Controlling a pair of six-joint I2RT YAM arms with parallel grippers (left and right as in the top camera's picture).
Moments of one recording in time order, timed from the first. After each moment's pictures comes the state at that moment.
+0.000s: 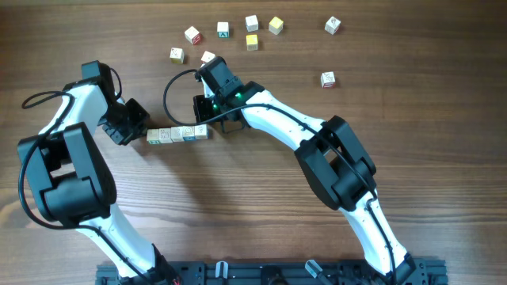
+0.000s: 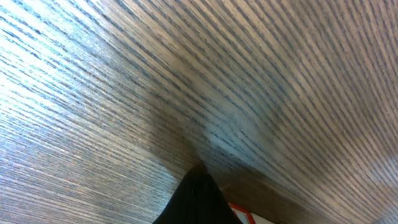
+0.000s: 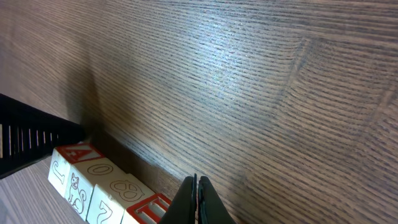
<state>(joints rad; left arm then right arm) 0.27 2.02 1.32 -0.84 0.17 -0.48 0.74 2.37 1.80 -0.38 -0.31 0.52</state>
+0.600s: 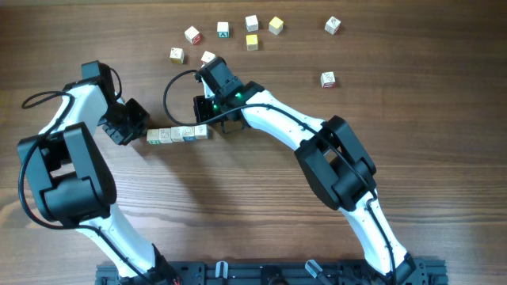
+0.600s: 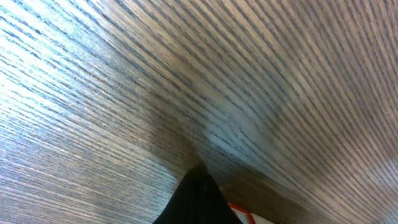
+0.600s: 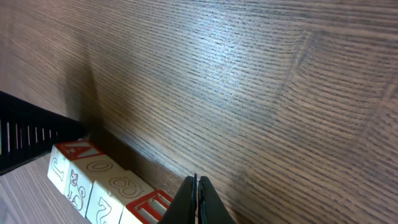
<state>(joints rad) 0.27 2.02 1.32 -0.84 0.17 -0.48 0.74 2.37 1.80 -0.39 -0.32 0.52</state>
